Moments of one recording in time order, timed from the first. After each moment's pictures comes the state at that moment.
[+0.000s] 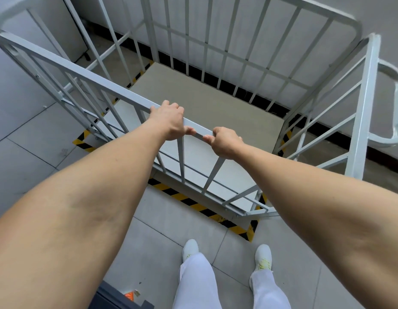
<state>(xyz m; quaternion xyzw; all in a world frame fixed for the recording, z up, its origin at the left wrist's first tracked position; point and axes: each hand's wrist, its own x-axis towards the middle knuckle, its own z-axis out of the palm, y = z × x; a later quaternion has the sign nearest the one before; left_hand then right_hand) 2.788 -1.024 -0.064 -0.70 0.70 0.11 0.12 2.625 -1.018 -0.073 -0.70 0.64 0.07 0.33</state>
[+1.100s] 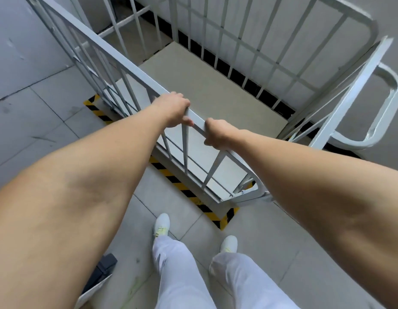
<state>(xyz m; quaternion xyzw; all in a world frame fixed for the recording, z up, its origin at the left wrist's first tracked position) 2.654 -0.987 -0.060 -0.73 0.66 0.16 0.09 2.497 -1.005 -0.062 -0.83 0.46 0.20 0.23</state>
